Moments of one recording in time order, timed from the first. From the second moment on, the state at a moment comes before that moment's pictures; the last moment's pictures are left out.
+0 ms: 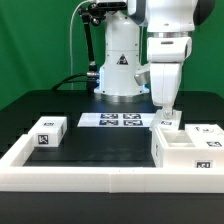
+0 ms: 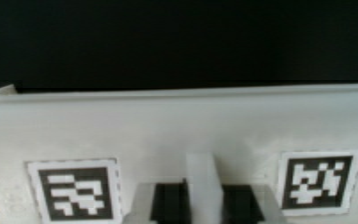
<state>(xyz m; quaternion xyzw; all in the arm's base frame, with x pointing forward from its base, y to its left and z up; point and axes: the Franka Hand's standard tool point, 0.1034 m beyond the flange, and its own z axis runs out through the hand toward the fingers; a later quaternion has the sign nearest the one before) 0.445 0.071 0.058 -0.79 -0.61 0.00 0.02</state>
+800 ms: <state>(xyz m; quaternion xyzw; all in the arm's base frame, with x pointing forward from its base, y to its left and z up) 0.451 0.071 0.068 -0.76 -0.65 0.01 0.02</state>
